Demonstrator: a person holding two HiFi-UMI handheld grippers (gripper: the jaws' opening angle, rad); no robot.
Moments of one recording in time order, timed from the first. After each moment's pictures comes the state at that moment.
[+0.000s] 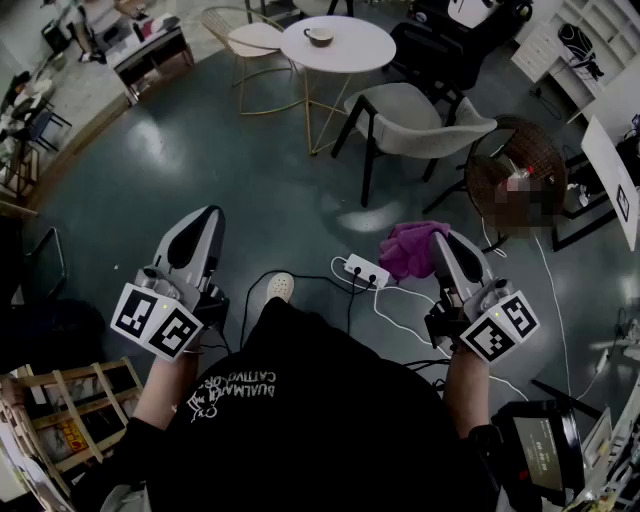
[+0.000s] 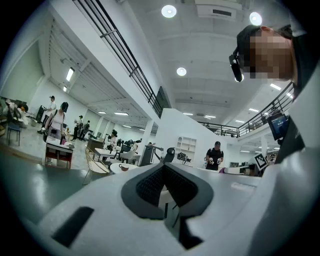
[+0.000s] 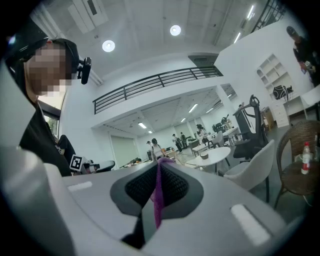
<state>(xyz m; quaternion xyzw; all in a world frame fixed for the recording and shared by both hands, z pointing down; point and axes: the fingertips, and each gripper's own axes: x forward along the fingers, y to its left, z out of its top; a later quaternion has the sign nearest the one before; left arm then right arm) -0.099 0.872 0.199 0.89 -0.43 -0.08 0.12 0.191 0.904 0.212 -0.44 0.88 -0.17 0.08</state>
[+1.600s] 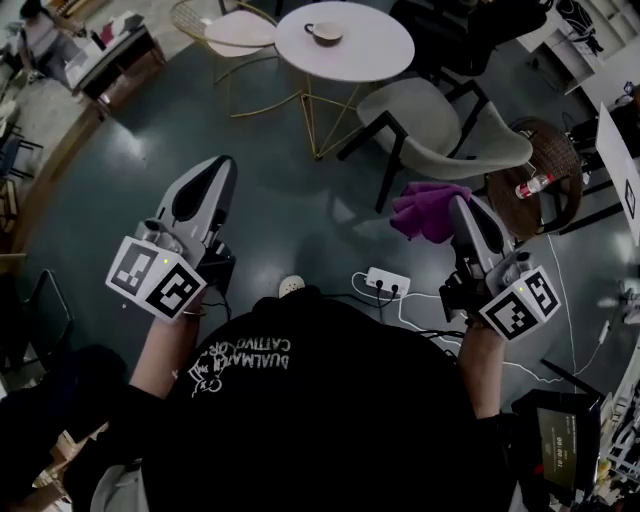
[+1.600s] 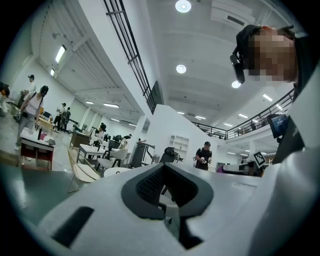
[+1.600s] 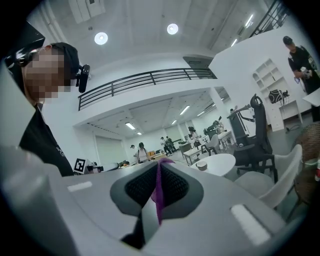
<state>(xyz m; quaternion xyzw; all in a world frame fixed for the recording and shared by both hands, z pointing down) -0.161 0.578 0.197 0.93 -0.34 -0.08 0.13 0.108 0.658 0.193 -0.50 0.85 -0.16 0.08</state>
